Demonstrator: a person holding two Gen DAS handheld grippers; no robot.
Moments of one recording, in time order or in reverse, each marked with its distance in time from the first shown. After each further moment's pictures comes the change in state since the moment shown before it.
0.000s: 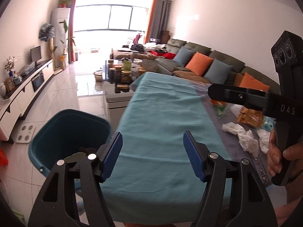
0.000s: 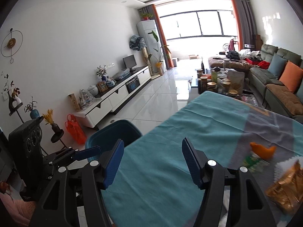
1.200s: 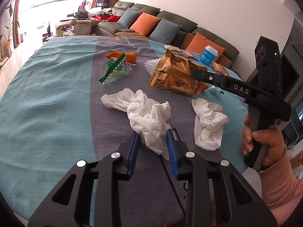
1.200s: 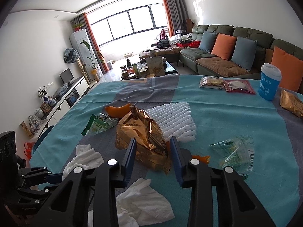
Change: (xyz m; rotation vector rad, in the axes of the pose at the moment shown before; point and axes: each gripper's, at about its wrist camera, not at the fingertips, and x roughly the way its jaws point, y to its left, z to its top) left arm 0.099 -0.164 -0.015 0.090 0.305 -0.373; right arm -0.095 -0.187 -0.083 0.284 0.003 -0.370
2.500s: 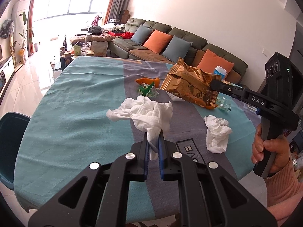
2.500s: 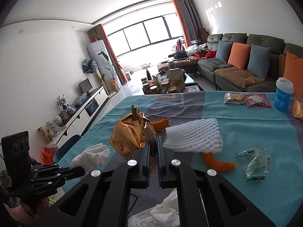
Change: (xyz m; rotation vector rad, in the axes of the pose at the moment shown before) left arm -0.068 0.022 -0.001 -0.004 -0.141 0.108; right arm -0.029 0.037 0.009 -0.006 -0.085 0.154
